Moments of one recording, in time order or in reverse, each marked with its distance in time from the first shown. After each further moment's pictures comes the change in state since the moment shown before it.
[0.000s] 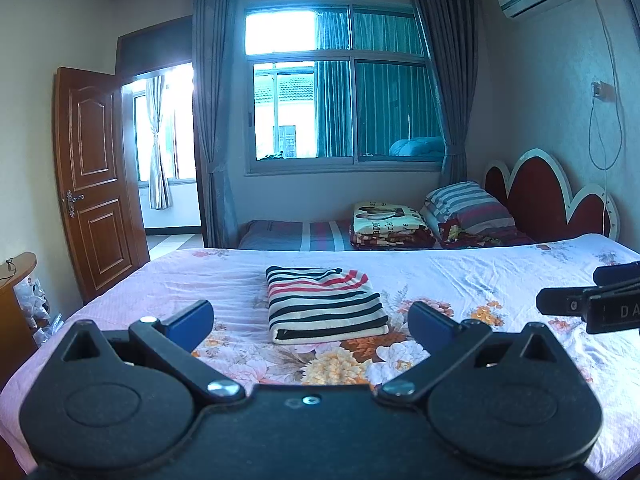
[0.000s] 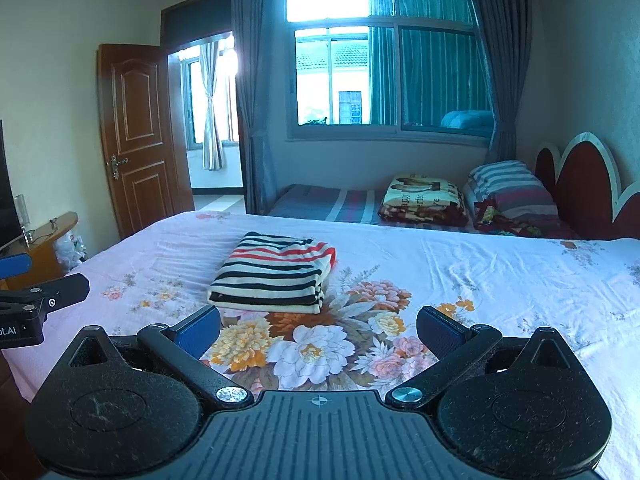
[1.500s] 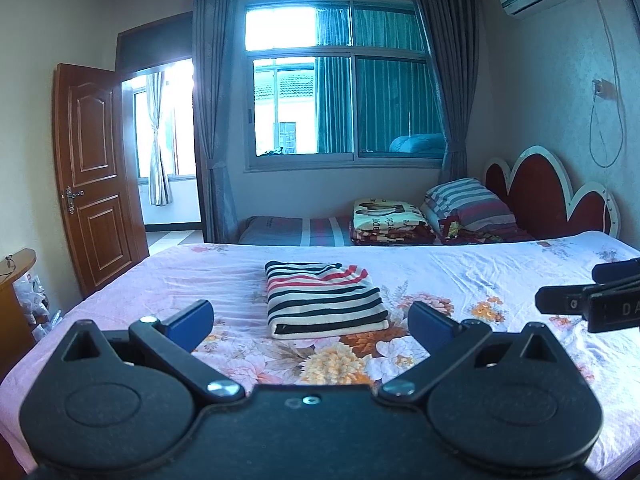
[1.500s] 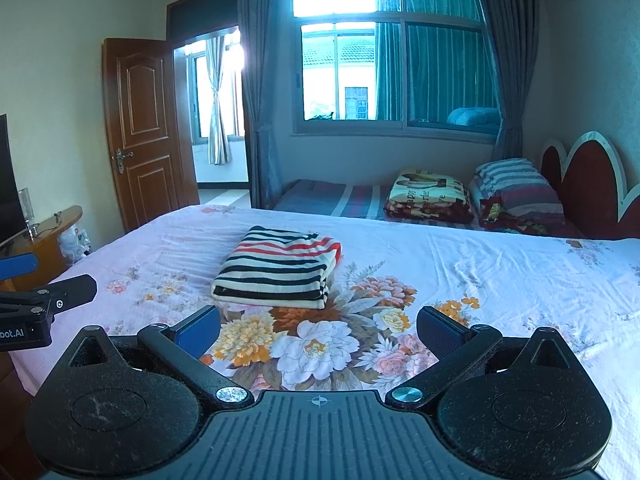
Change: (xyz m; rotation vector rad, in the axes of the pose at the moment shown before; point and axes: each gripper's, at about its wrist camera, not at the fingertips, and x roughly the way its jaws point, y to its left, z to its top) left arm 0.006 0.004 0.000 0.001 0.014 0.002; right arm 0.006 -0.005 0.000 -0.009 0.016 0.019
